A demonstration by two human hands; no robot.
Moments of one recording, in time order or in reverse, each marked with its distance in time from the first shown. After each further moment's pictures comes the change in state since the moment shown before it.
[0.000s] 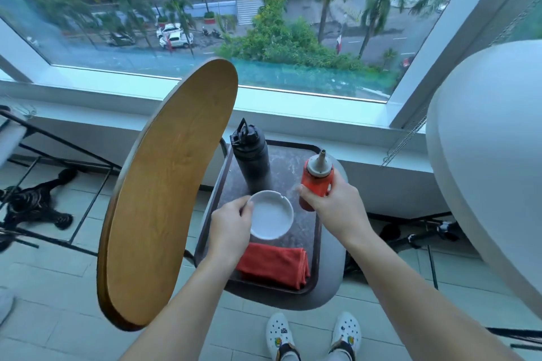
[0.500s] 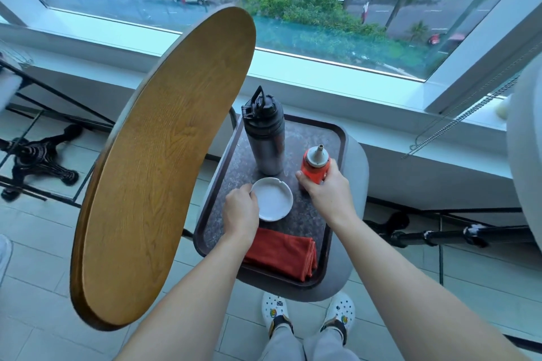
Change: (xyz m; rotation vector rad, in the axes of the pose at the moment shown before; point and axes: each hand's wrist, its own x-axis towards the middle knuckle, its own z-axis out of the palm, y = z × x) left_hand 0.048 -0.061 0.072 0.182 0.082 -0.130; right_hand 0.063 0.065 0.080 0.020 -0.043 0.068
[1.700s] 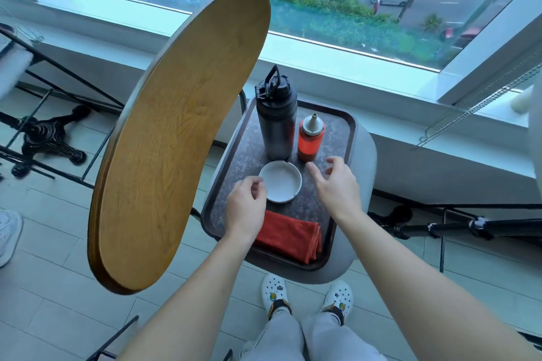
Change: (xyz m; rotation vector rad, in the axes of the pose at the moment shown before) left_hand -0.037 -0.014 -0.014 -0.236 0.008 -0.008; right_hand -0.017 0.009 0.005 -0.241 -0.023 0.028
